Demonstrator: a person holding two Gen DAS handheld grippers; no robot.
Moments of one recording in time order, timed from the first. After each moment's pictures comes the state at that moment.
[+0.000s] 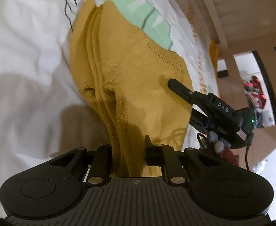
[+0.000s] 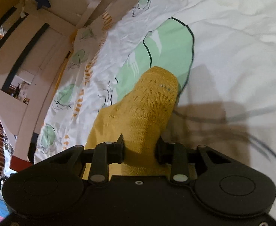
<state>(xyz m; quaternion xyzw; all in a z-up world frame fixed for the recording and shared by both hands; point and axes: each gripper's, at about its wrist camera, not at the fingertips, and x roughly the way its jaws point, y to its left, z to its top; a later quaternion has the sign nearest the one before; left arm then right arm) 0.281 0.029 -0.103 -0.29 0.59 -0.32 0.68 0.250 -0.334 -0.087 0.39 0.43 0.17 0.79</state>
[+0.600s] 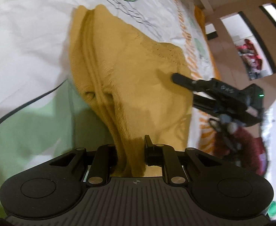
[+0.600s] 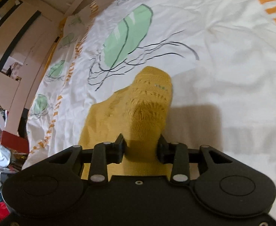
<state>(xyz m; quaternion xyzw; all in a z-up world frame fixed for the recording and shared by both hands) 0.129 0.020 -0.085 -0.21 0.59 -0.34 0.70 0.085 -0.354 -0.056 0.36 0.47 0.11 0.80</state>
